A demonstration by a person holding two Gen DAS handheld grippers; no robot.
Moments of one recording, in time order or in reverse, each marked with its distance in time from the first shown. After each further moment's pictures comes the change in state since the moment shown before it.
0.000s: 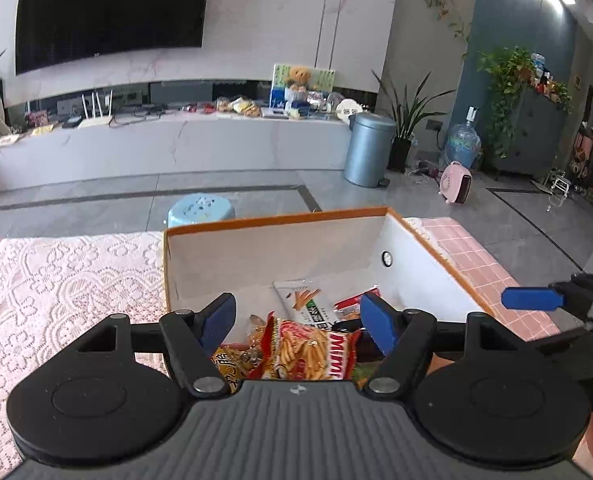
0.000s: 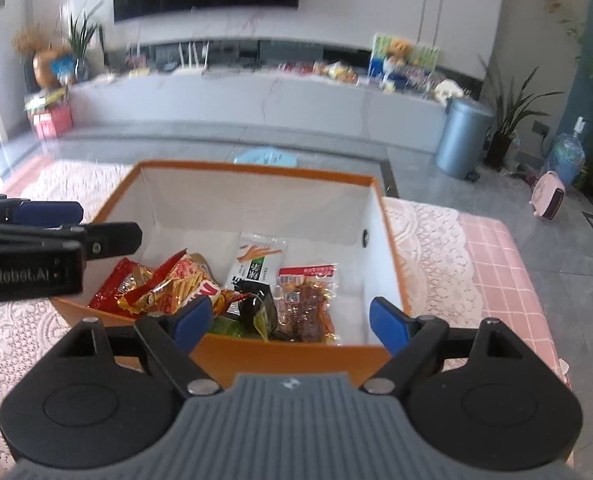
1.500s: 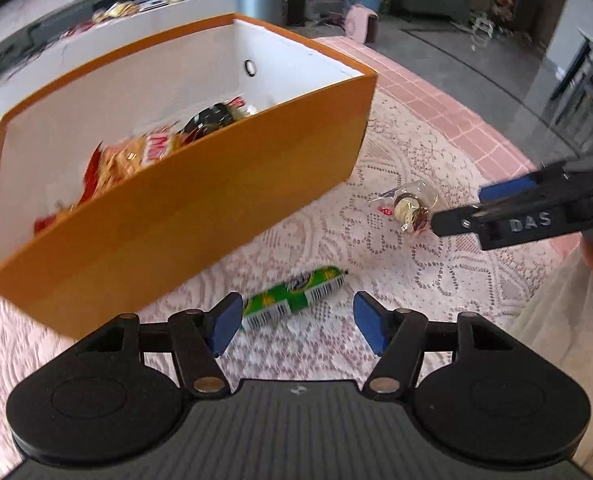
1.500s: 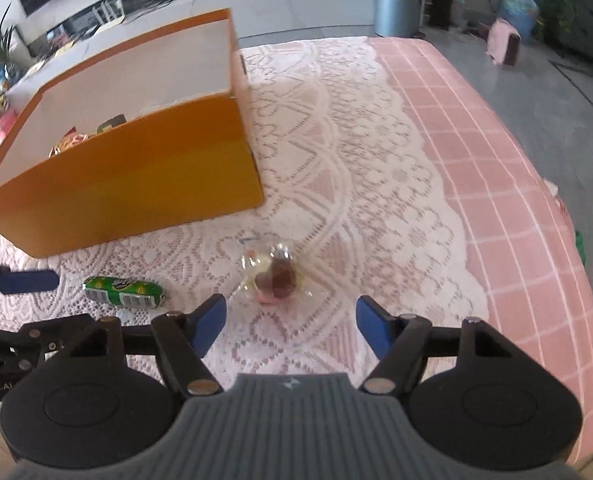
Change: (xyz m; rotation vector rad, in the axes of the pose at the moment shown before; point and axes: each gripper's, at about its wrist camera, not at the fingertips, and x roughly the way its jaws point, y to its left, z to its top) left arm 0.059 -0.078 -0.087 0.301 0.402 -0.186; right arm 0.021 -0.092 -0.117 0.260 0.295 -0.033
